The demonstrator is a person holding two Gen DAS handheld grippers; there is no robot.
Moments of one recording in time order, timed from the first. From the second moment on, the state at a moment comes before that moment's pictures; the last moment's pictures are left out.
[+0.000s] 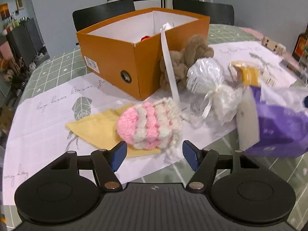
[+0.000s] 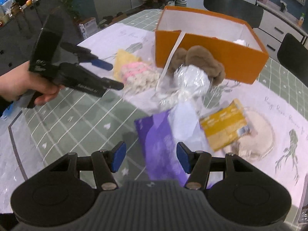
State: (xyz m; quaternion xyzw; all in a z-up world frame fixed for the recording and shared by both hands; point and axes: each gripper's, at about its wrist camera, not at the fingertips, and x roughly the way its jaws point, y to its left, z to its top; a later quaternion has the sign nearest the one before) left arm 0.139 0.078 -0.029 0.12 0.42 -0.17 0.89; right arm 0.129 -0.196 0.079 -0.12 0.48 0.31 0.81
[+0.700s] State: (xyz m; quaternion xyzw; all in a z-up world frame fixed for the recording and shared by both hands) left arm 0.181 0.044 -0.061 0.16 0.42 -0.17 0.88; right arm 0.122 -0.321 0.082 -0.04 0.47 0.20 0.86
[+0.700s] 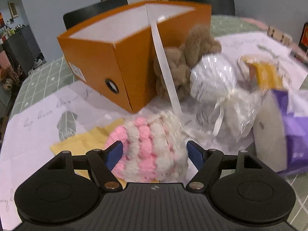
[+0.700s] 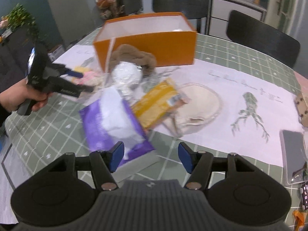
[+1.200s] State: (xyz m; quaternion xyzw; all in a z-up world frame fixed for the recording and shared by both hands) left arm 0.175 0.049 -0.057 0.15 0.41 -0.18 0.88; right arm 0.186 -0.351 0.026 0.02 0.49 0.13 0.86
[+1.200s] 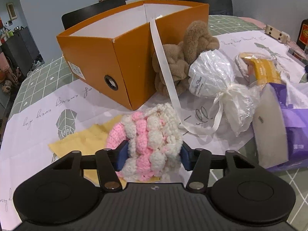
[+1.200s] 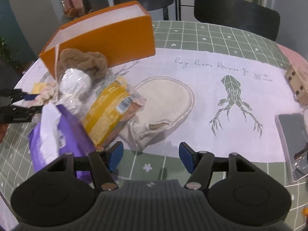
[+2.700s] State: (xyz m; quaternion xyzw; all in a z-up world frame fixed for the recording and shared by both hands) left arm 0.152 0.078 -0.027 0.11 0.38 -0.19 0.90; right arm 0.236 -0.378 0.001 0.12 0.46 0.06 0.88
